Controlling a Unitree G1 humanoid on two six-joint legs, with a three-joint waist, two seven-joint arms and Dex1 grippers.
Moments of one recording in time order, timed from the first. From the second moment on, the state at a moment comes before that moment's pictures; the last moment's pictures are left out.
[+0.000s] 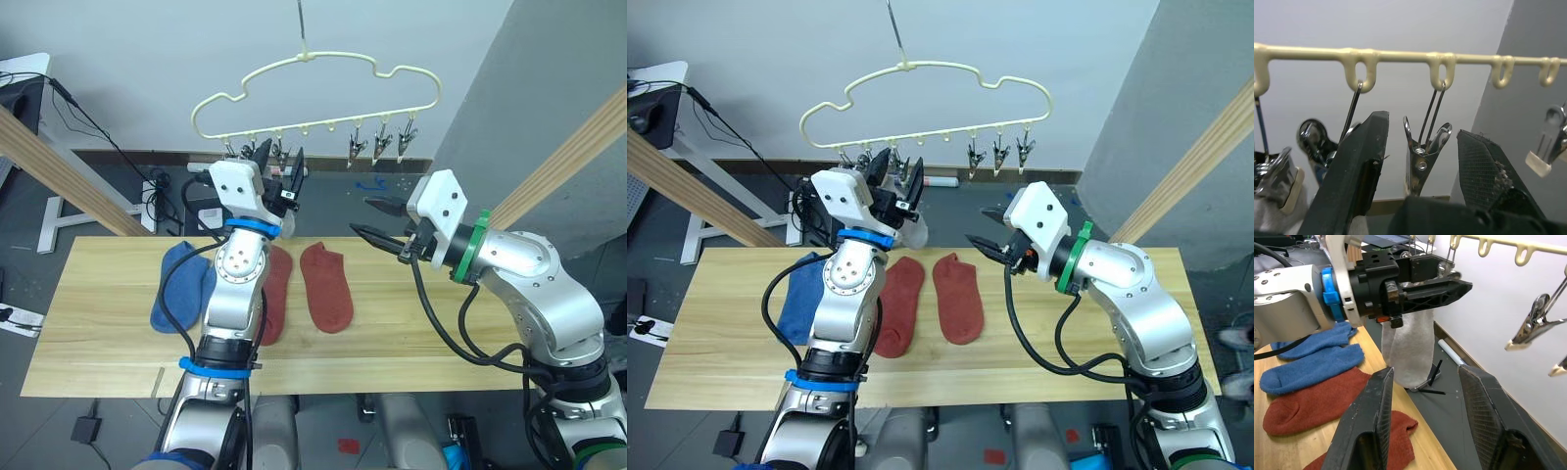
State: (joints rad) left arm -0.56 0.12 0.01 0.04 0.00 -0.06 -0.10; right arm -0.53 -0.50 0.11 -0.55 0.30 0.67 0.68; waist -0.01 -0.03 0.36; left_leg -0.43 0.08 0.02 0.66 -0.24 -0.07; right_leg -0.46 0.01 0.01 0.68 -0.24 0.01
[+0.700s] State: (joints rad) left arm -0.57 0.17 0.01 -0.02 -0.07 0.03 -0.20; right arm -0.42 -0.36 0.34 -0.40 0.15 0.71 0.45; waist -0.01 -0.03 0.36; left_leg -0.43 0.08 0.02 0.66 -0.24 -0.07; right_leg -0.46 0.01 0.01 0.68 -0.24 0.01
